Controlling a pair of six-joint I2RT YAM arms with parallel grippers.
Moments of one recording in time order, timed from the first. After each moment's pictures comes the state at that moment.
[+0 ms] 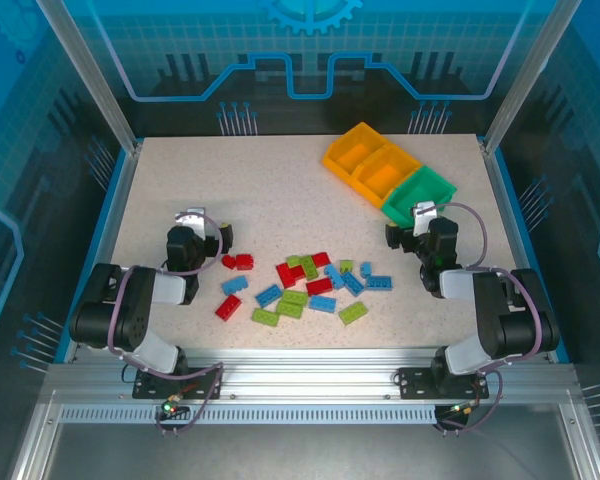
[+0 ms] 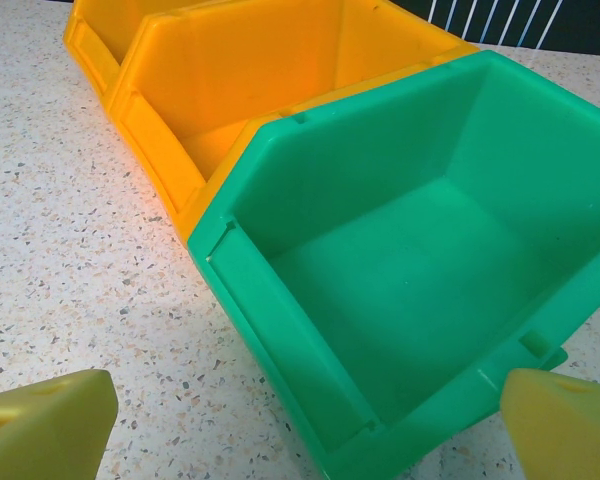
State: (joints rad) left arm -0.03 1.55 0.36 0.80 -0.04 -0.09; right arm 0.05 1.50 0.43 0.64 -0.03 -0.07
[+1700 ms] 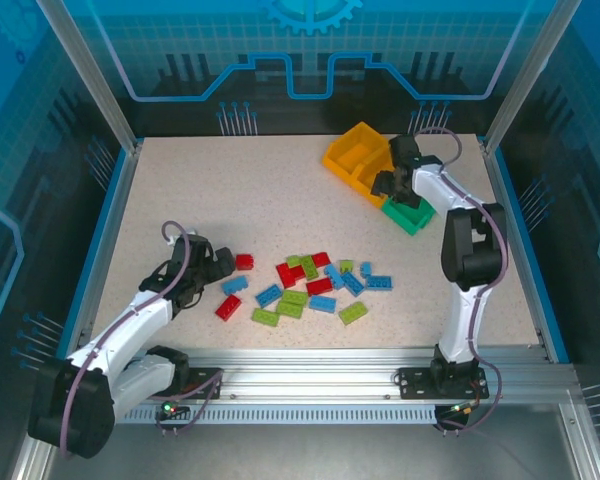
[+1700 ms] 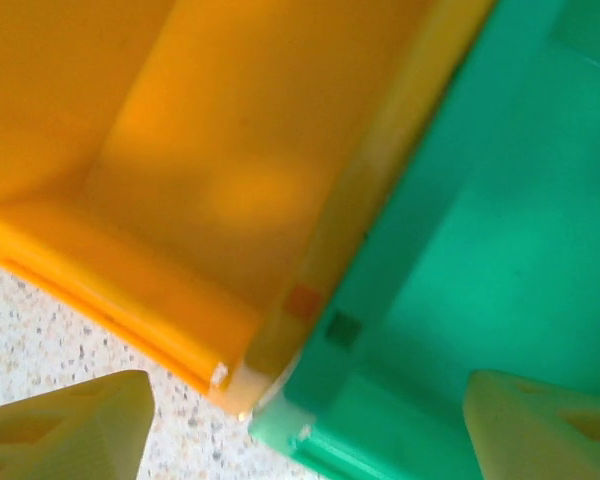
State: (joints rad) left arm -0.23 1.00 0.49 -0.37 -0.18 -0.62; right arm 0.15 2.06 1.65 -0.72 0.11 0.49
